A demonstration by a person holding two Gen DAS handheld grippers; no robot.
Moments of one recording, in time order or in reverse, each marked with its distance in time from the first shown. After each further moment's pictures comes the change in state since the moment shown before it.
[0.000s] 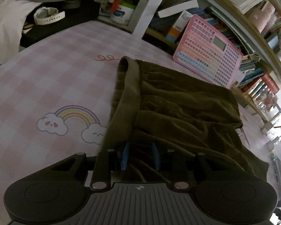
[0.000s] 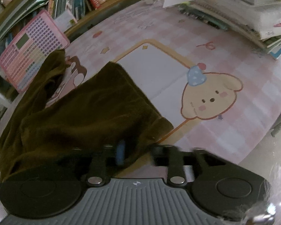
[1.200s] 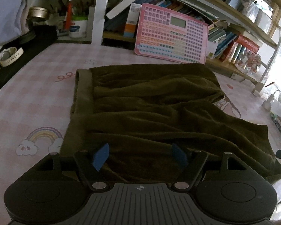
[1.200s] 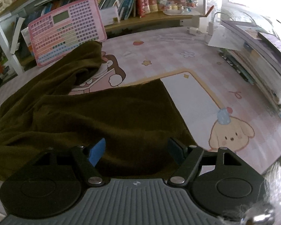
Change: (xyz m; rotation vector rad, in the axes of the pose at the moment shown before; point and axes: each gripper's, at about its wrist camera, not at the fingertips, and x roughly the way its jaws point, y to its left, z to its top) left arm -0.002 -0.074 -0.017 0.309 0.001 0.019; right arm -0.007 0.072 -0.006 -0.345 -0.060 -0.012
